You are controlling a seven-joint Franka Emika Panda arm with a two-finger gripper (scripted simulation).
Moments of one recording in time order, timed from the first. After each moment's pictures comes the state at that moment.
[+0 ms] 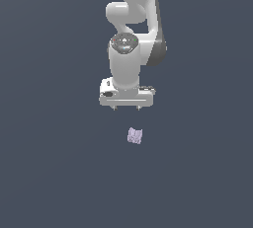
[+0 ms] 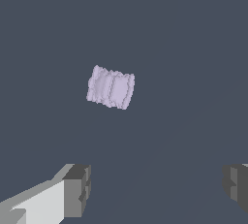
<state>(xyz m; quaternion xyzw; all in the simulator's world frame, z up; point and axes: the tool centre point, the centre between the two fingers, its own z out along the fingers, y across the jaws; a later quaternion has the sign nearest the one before) -0.010 0.001 0.168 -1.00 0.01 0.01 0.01</state>
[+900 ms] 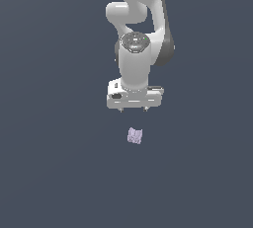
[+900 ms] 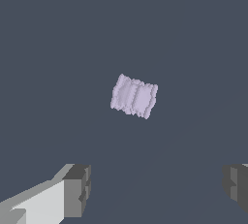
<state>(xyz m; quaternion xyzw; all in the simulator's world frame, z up) 0.001 0.029 0.172 -1.00 -0.02 0.00 0.02</state>
